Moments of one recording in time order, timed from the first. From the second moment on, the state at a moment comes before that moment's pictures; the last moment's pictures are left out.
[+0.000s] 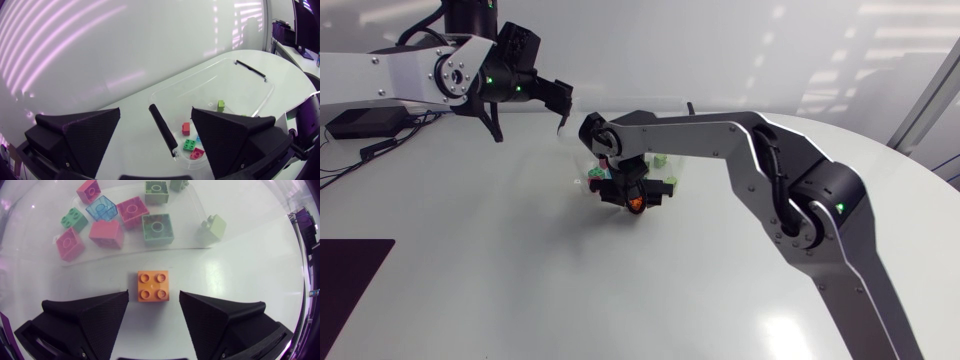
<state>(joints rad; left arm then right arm) -0.24 1.78 1.40 -0.06 0.01 0.29 0.69 2.49 2.05 -0.91 0.32 0.81</state>
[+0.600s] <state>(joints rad) -0.24 1.75 1.38 -0.06 0.01 0.29 0.67 2.50 2.07 -0.93 0.27 0.82</state>
